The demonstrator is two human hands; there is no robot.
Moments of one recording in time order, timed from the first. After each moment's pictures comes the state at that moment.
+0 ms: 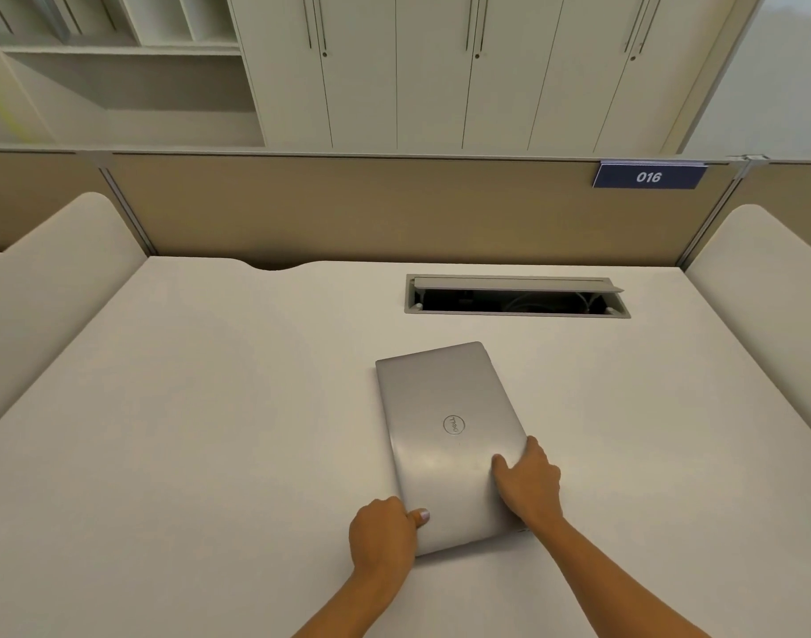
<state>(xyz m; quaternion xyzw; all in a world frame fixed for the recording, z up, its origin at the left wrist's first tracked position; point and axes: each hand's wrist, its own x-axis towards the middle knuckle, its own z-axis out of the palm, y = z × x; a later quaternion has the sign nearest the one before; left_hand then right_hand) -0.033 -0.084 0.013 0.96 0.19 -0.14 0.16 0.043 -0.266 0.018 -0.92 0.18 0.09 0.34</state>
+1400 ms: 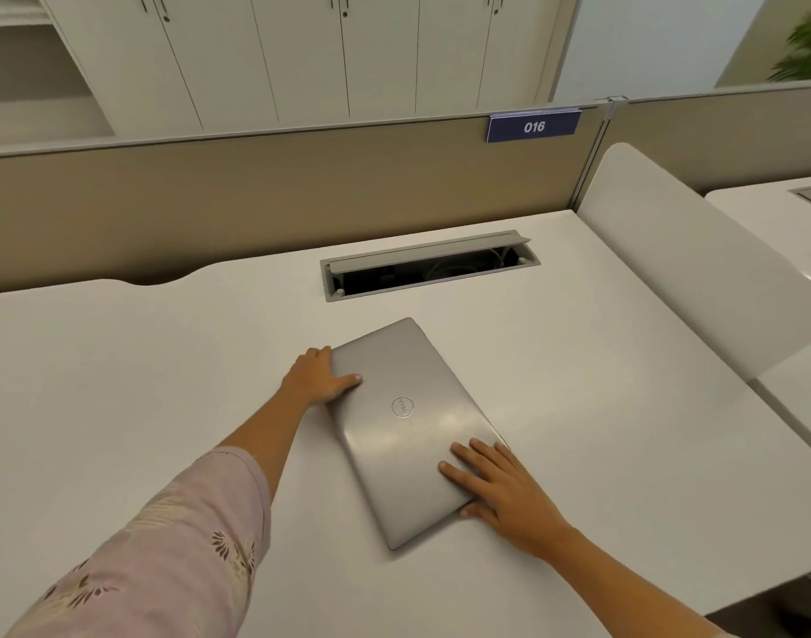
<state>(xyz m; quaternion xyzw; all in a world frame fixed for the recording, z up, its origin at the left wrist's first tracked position) 0.183 -0.013 0.026 0.97 0.00 -0.16 0.20 -0.020 -0.318 -0.022 -0.97 -0.23 0.03 0.11</state>
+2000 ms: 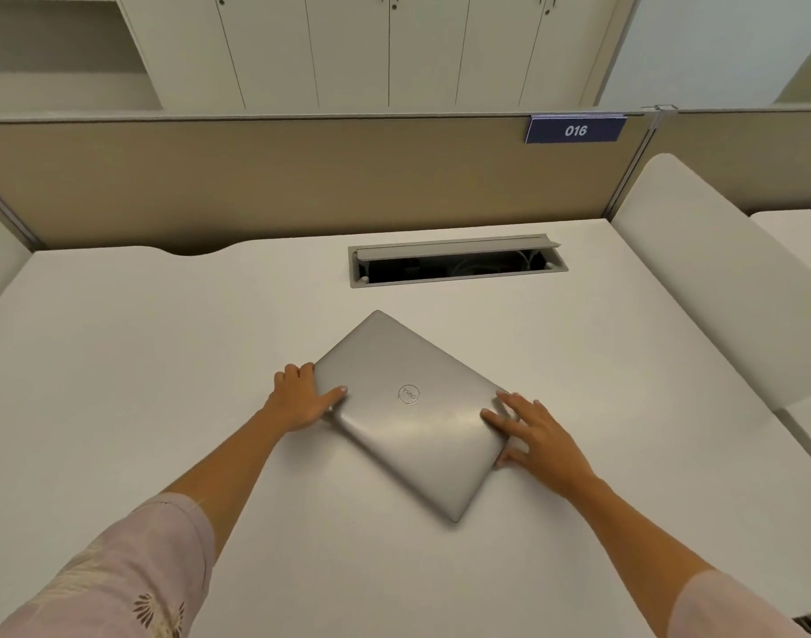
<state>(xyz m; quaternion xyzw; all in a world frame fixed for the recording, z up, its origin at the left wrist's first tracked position) 0.116 0.026 0.018 0.96 0.08 -0.16 0.23 0.035 -0.363 -0.002 -0.97 -0.17 0.03 0.15</state>
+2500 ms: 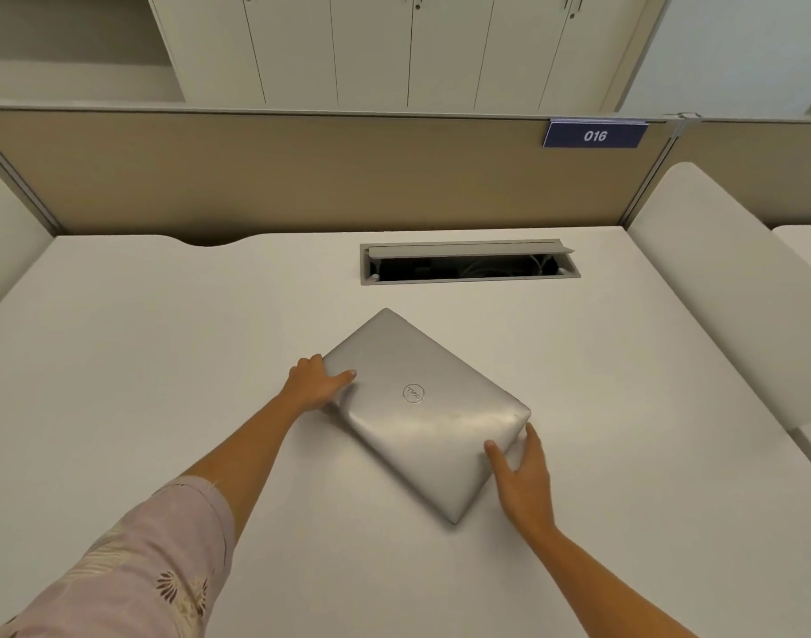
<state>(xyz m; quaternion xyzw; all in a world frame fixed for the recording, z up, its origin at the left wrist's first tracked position) 0.127 0.015 0.030 0.92 0.15 -0.18 0.32 -0.011 -0.294 -0.002 -0.82 0.21 -0.02 0.53</state>
